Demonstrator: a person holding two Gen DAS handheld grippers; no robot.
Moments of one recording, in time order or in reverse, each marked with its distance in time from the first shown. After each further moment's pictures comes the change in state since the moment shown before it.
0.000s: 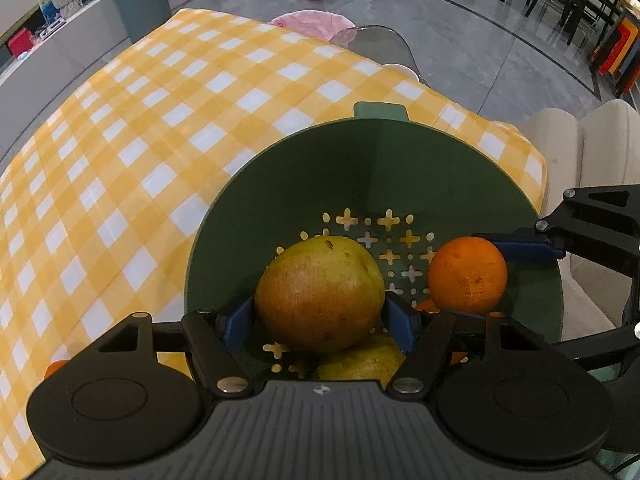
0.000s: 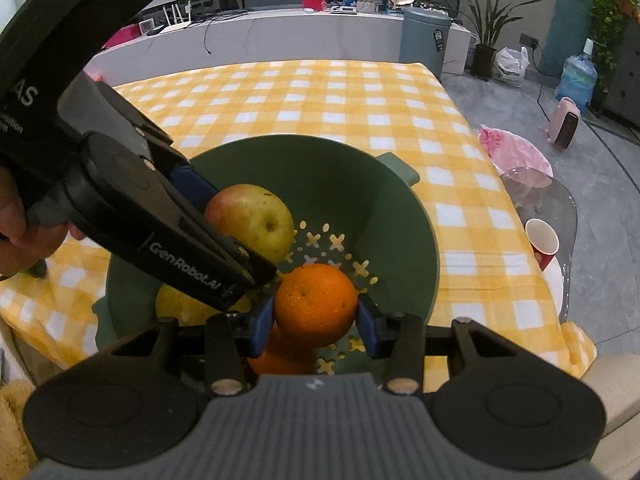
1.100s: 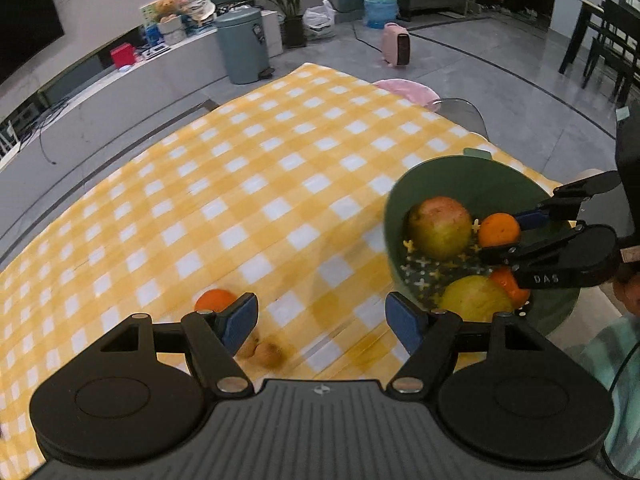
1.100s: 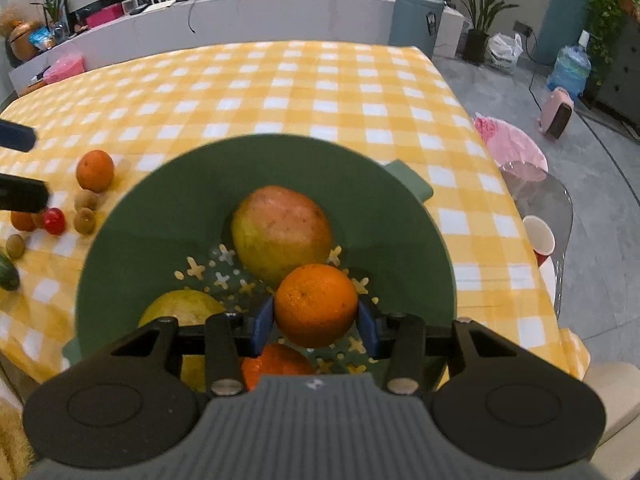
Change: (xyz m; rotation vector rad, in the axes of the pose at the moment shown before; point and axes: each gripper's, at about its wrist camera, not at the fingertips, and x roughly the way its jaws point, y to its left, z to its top) left arm -0.105 0.058 -0.078 -0.154 -0.208 0.183; right arm 0.034 0.005 0.023 0.001 0.072 -0.074
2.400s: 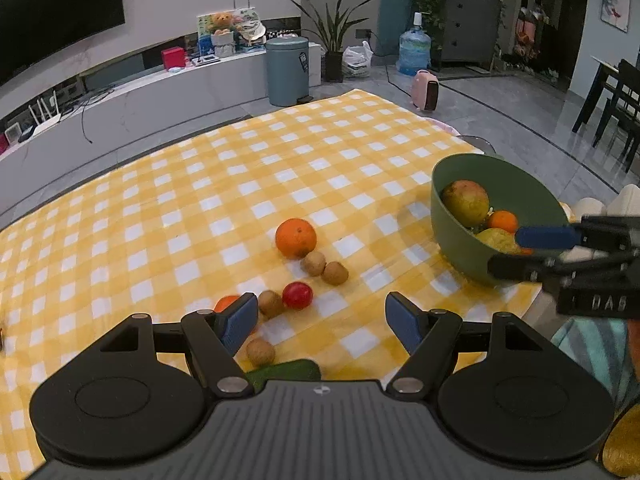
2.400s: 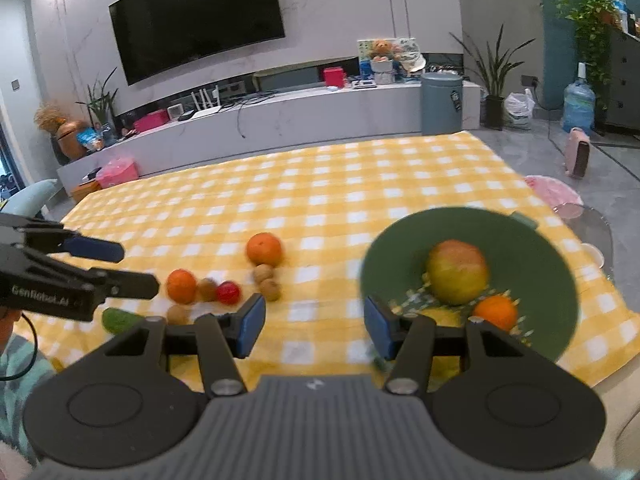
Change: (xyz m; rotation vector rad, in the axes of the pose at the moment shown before) left arm -0.072 0.060 -0.106 -0.137 -0.135 0.009; right arm -0.101 0.136 -0.046 0.114 -0.311 0.169
